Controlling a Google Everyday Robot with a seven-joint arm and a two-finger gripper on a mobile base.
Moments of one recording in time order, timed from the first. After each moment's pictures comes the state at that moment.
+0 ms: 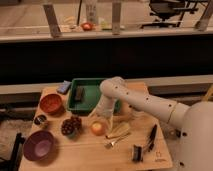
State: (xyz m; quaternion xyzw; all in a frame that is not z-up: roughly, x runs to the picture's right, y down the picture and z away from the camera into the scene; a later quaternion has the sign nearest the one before) arm -0.026 0.178 0.804 -0.28 -0.37 -0.47 0.75
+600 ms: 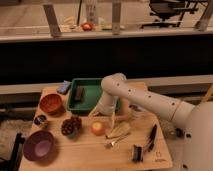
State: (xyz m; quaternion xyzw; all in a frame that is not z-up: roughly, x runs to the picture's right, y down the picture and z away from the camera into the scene) arm -0.017 0.162 0.792 -0.29 -0.35 -0.47 0.76
